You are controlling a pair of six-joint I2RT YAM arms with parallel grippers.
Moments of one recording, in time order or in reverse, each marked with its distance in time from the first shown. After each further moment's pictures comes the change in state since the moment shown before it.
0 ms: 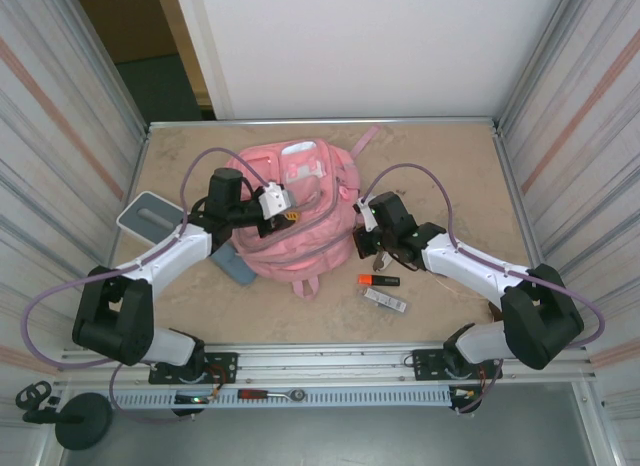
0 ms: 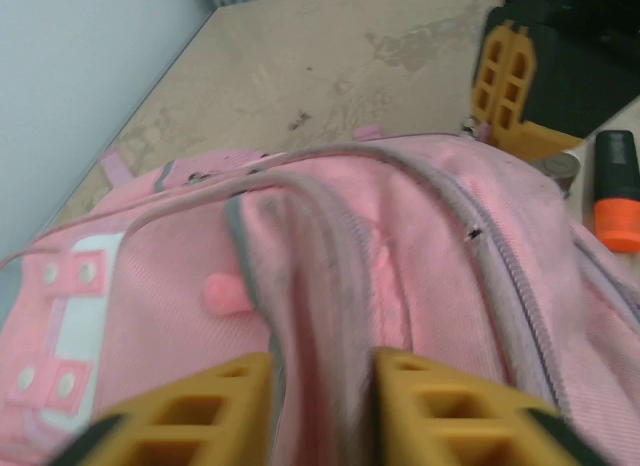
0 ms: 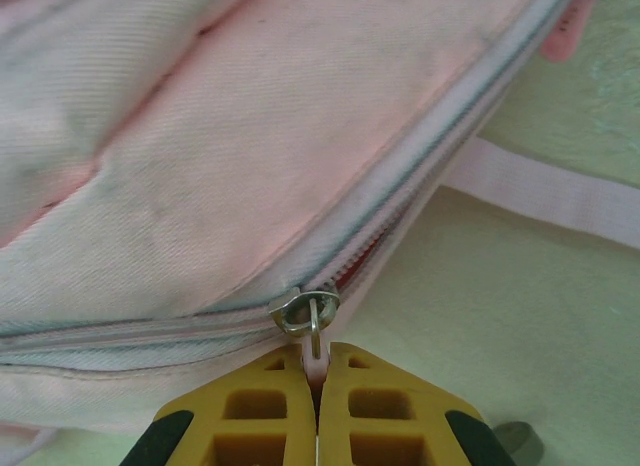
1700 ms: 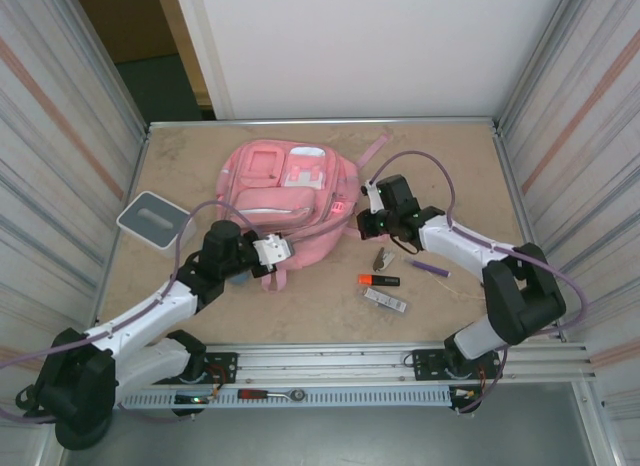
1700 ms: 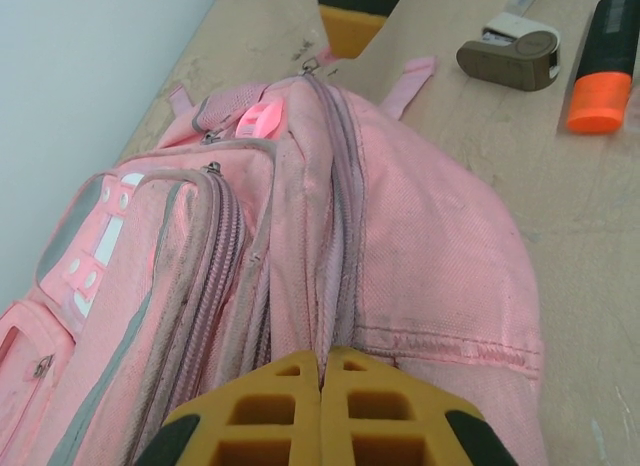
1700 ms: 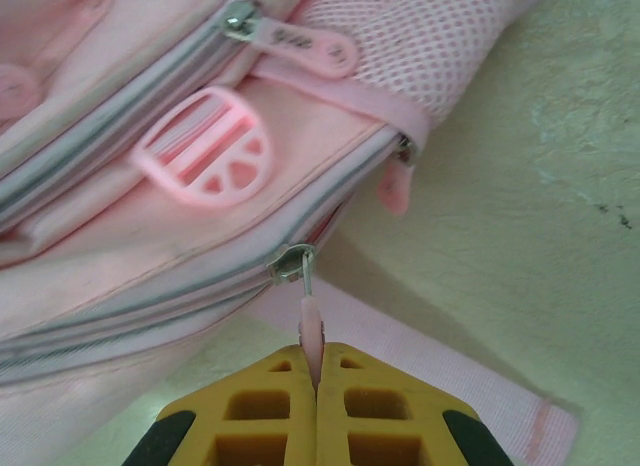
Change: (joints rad) left arm -0.174 -0.392 -0.396 0.103 -0.357 0.038; right arm -0.146 0.160 0.102 0.049 -0.074 0.025
